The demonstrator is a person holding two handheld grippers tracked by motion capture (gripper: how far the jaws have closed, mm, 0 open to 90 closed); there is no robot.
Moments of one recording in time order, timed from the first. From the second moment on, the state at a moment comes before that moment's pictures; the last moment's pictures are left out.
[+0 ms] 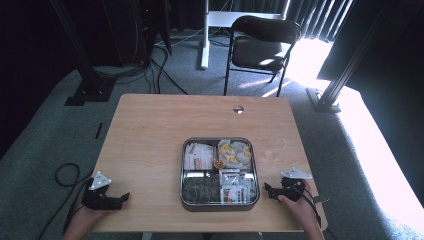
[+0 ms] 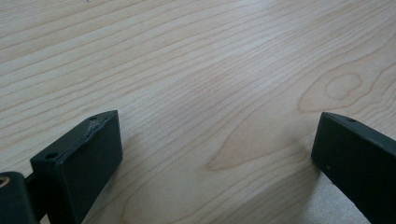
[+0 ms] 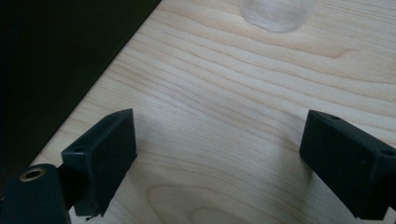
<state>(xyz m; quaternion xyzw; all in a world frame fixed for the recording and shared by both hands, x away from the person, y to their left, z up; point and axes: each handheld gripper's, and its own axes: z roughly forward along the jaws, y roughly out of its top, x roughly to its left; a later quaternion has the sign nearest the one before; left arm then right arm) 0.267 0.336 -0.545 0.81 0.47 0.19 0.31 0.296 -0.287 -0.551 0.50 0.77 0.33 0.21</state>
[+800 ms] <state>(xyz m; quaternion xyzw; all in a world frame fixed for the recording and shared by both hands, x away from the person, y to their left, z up) 0.272 0.317 -0.537 0.82 0.44 0.18 0.32 0.296 -0.287 -0.551 0.50 0.77 0.33 0.21</state>
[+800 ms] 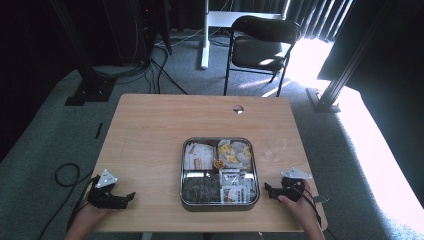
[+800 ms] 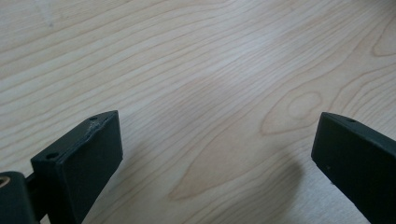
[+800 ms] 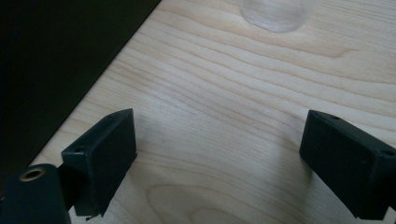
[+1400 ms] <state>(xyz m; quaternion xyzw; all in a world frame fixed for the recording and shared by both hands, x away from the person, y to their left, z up) 0.284 0.282 -0.517 0.84 0.39 0.17 0.34 0.296 -0.287 -0.551 0.50 0.77 0.33 0.21</state>
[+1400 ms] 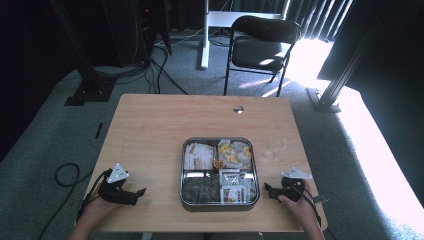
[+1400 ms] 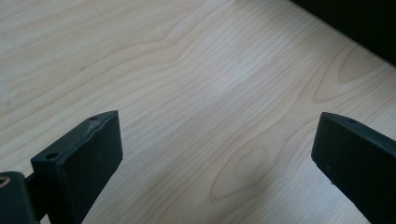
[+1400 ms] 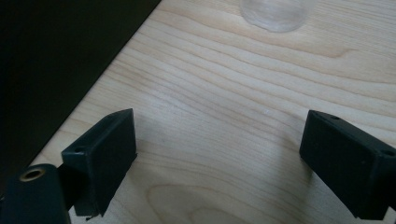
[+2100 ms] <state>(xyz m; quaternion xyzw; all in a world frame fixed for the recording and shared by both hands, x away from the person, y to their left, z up) 0.295 0.230 -0.489 0.86 0.32 0.17 0.37 0.296 -0.287 -0.551 0.50 0.77 0.33 0.21</state>
